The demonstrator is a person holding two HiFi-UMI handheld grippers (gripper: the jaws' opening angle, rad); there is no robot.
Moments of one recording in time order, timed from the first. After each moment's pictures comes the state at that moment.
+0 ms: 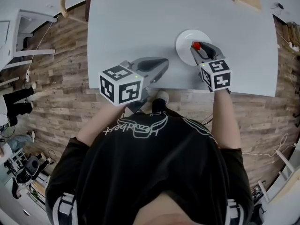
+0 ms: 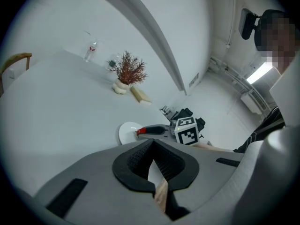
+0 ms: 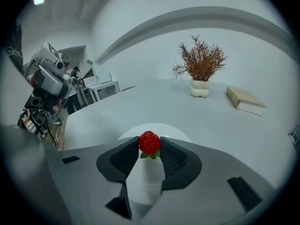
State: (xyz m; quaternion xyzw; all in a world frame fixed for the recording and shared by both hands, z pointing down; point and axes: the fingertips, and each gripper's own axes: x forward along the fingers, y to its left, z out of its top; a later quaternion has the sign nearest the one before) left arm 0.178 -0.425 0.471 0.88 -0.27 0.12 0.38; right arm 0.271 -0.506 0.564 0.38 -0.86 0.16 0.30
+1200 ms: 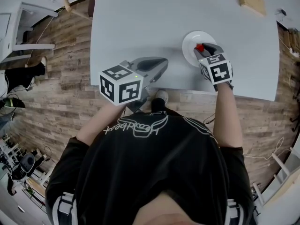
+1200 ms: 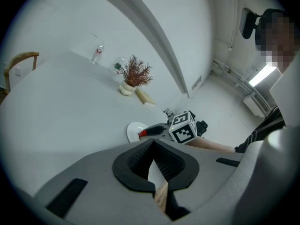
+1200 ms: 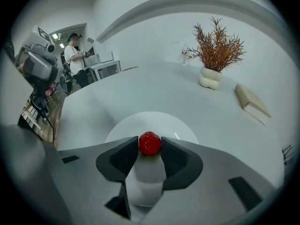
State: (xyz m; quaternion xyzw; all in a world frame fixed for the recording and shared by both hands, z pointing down) left arm 0.151 -0.425 0.478 0.87 -0.29 0.11 0.38; right arm 0.261 -0.510 0.593 0.34 -0.83 0.15 0.42
